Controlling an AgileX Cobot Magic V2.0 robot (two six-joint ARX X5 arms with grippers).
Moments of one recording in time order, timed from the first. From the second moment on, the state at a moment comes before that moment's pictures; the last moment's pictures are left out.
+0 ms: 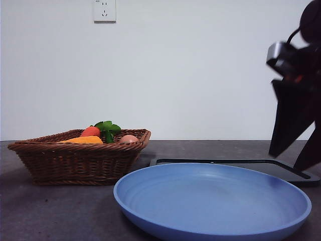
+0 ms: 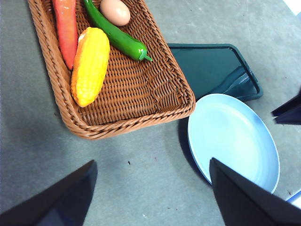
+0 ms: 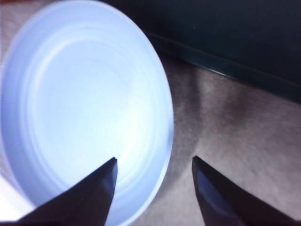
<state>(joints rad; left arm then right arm) -0.09 0.56 0.70 -0.78 0.49 -0.10 0.27 1.31 0.74 -0.62 -0.50 0.06</state>
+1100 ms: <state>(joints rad) -0.13 0.67 0.70 -0.72 0.47 -0.09 0.31 1.43 0.74 -0.58 -0.50 0.09</state>
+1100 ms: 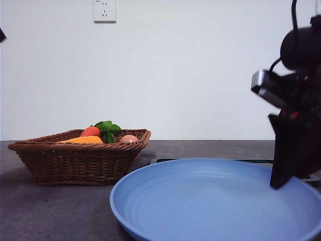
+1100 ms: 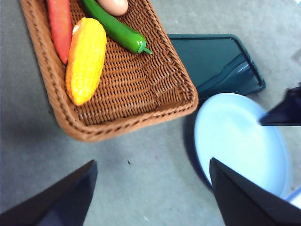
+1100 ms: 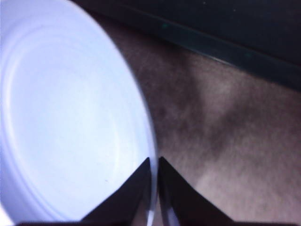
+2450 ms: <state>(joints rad) -0.45 1.77 1.25 -0.53 -0.24 0.09 0.29 0.97 1.09 -0.91 -0.38 0.09</state>
